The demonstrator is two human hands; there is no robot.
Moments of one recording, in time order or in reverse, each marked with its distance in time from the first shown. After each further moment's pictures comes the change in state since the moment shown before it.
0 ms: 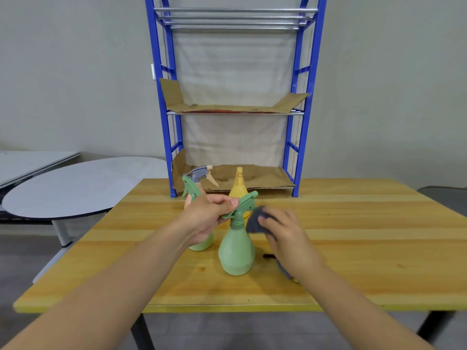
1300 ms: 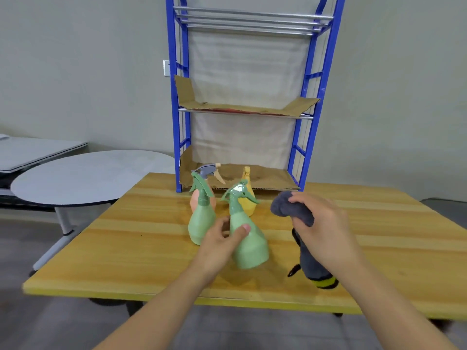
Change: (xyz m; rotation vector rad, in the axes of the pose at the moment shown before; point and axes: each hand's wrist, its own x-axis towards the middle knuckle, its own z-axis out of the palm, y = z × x) left_hand -0.041 -0.069 0.015 0.081 0.131 0.204; right_hand 0.022 -0.030 -0.082 0.070 0.016 0.227
